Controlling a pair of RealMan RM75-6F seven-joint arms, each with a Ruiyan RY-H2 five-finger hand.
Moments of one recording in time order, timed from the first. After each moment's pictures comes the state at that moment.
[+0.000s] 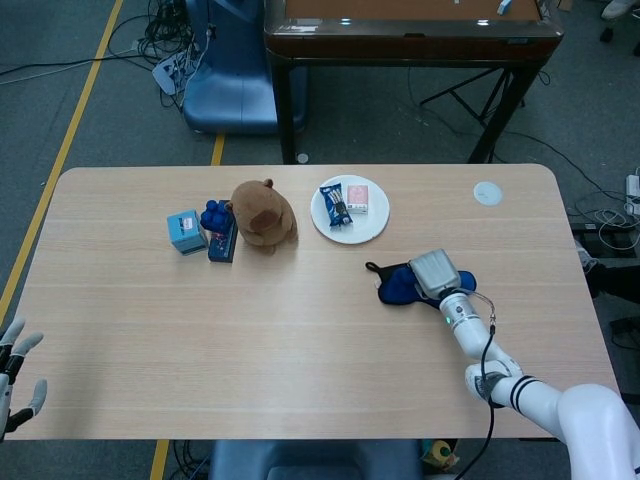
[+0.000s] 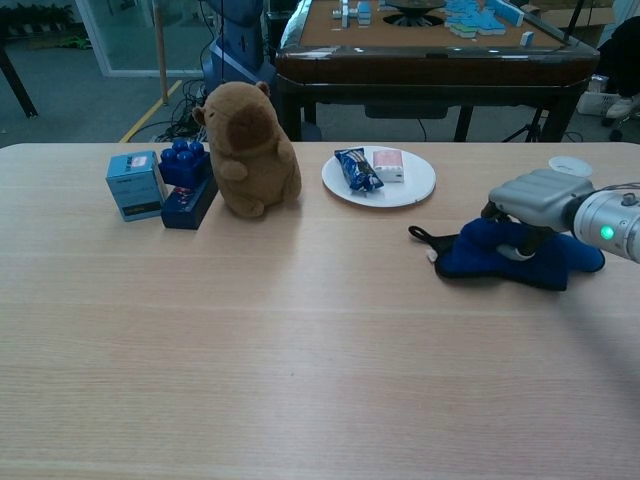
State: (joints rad) left arm 0.05 -1.09 -0.01 -1.62 1.53 1.60 0.00; right arm 0.76 -1.72 0.13 -0.86 -1.11 0.69 -0.45
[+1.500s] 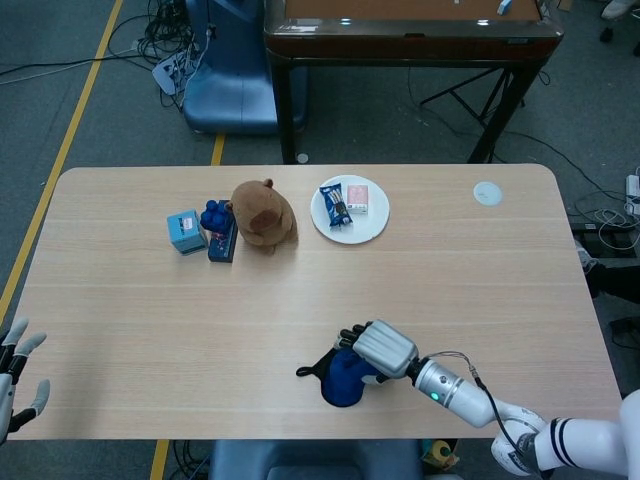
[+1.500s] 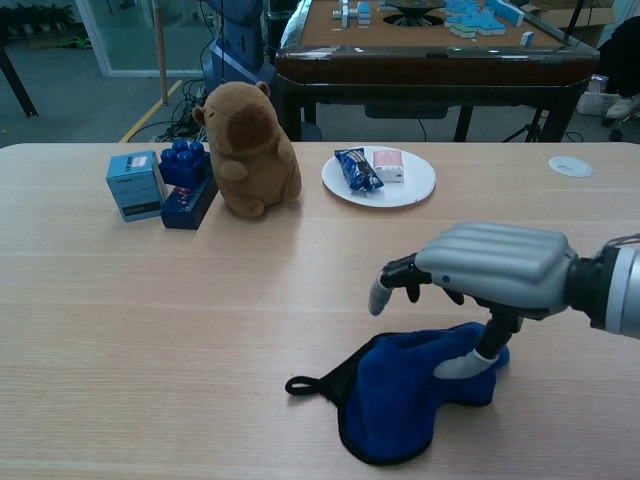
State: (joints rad) left arm 0.05 -1.09 0.00 -1.64 1.54 1.60 0.01; right arm 0.71 -1.44 -0.07 -1.55 -1.61 0.91 -0.16
